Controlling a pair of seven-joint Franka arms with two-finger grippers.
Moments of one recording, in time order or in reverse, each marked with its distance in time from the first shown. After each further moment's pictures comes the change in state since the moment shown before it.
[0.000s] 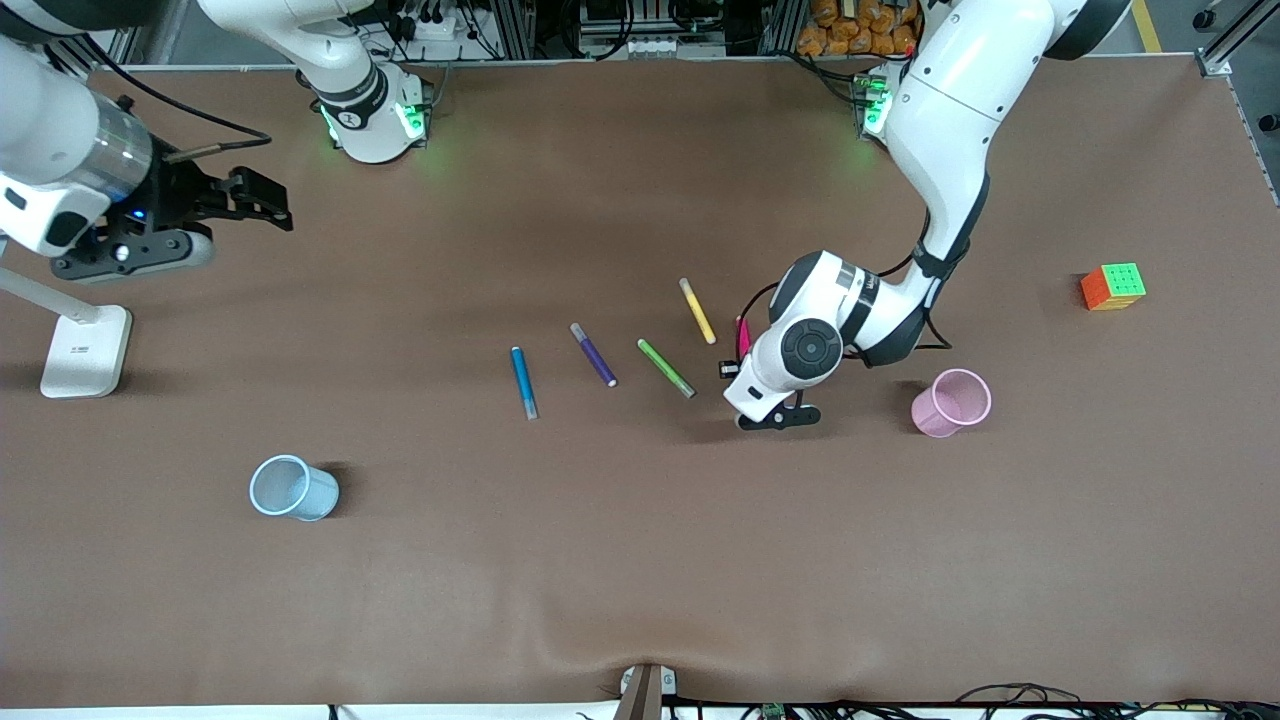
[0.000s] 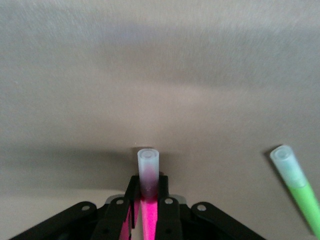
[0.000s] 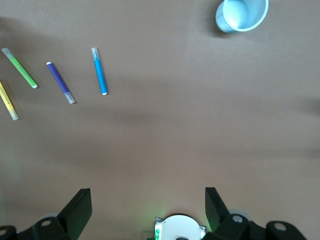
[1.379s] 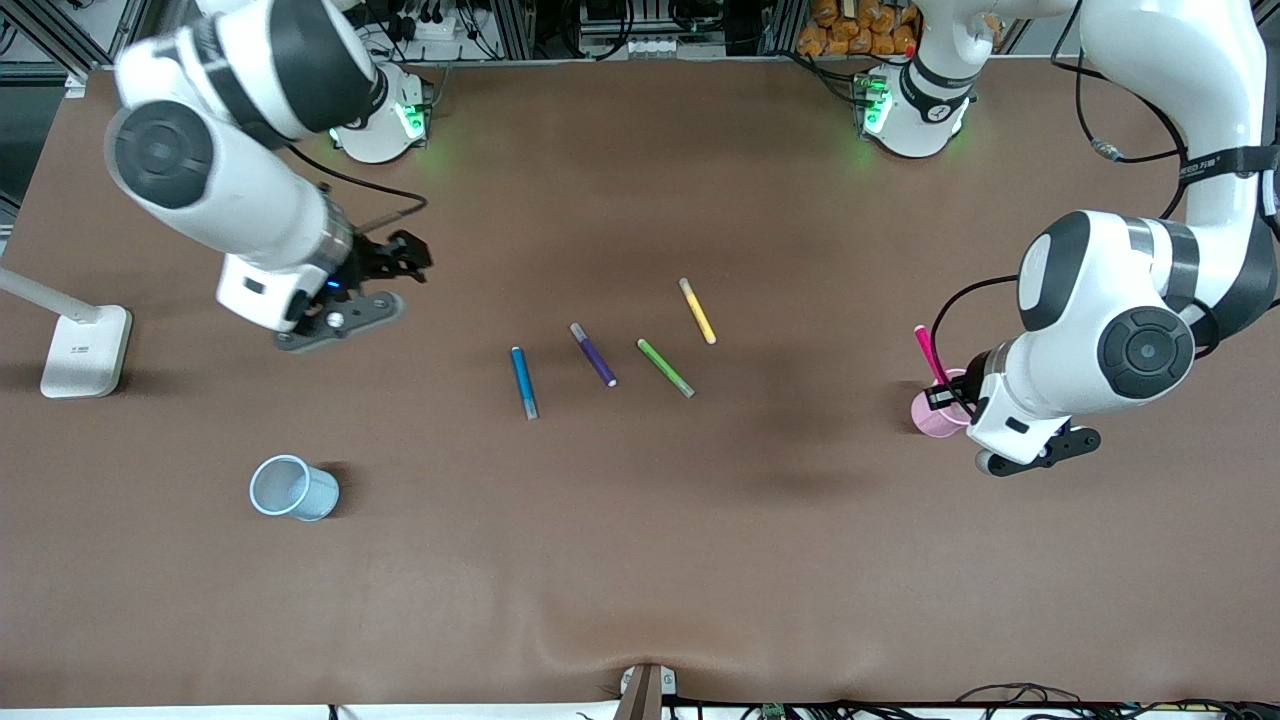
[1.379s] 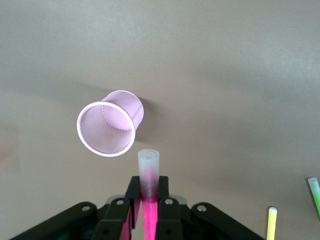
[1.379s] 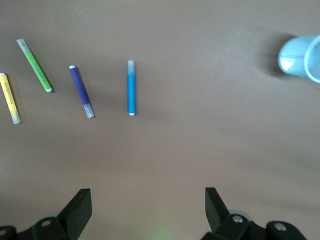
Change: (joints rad) left arm 0.245 -0.253 0.107 0.226 0.102 -0.498 0.111; right arm 0.204 0.183 0.001 -0.004 0.001 0.203 0.004
